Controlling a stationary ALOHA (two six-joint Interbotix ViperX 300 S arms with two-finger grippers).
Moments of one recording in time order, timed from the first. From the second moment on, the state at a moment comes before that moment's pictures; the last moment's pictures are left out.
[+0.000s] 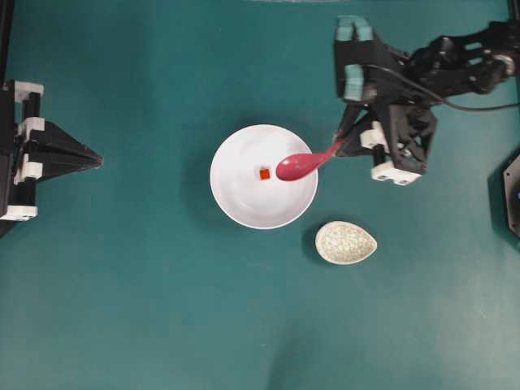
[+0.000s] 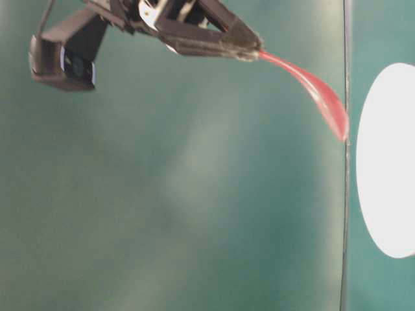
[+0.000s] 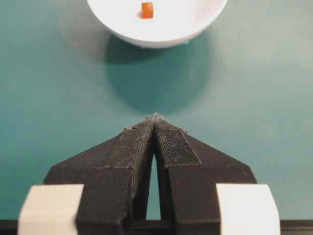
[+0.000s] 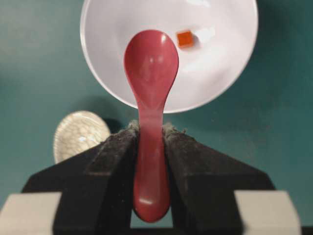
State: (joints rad) left arm 0.06 -0.94 1.16 0.01 0.20 0.04; right arm -0.26 -0.25 0.50 0.40 0.74 -0.42
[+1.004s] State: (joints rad) left arm 0.06 -0.94 1.16 0.01 0.20 0.04; right arm -0.20 -0.02 0.34 0.21 0.89 -0.38
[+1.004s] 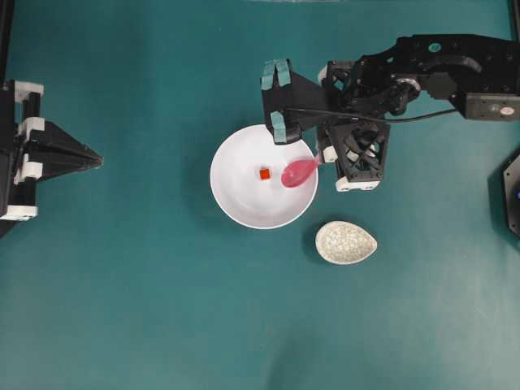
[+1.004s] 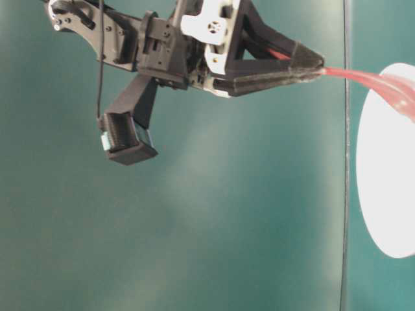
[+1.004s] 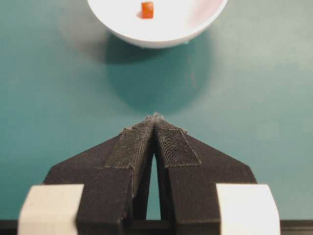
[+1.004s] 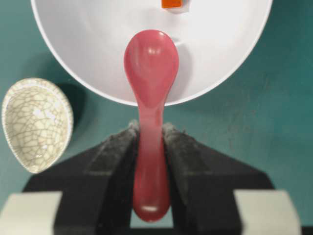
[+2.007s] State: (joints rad) left arm 0.06 -0.94 1.16 0.01 0.20 0.04; right arm -0.18 0.09 0.25 0.19 0.82 -0.38
